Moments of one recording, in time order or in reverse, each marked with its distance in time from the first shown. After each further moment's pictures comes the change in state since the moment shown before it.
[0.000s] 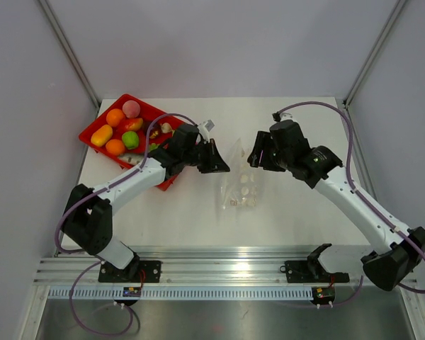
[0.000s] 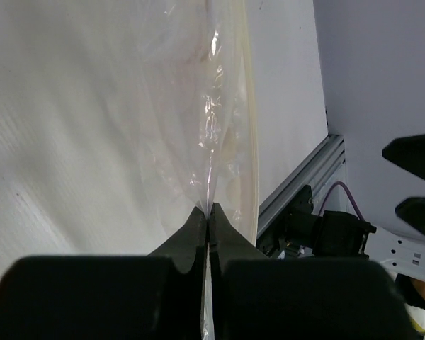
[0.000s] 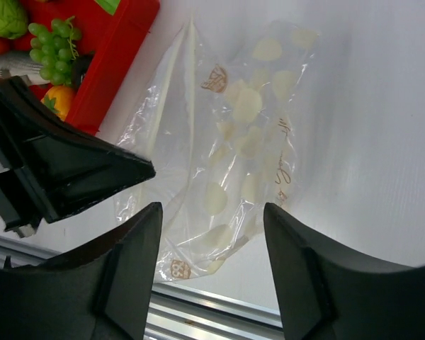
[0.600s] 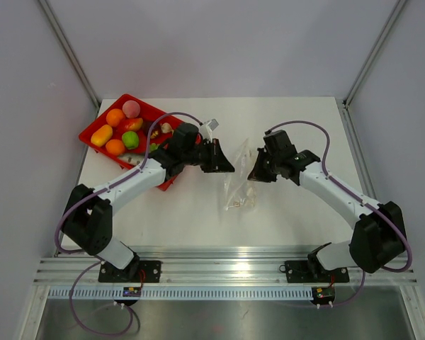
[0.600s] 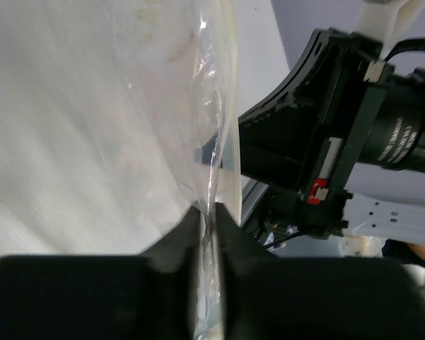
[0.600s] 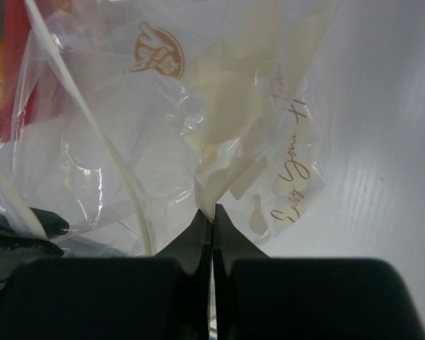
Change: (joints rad) left arm 0.005 -0.001 -0.015 0.098 0.126 0.012; right arm -0.123 0.136 -0.242 0.198 -0.270 0.071
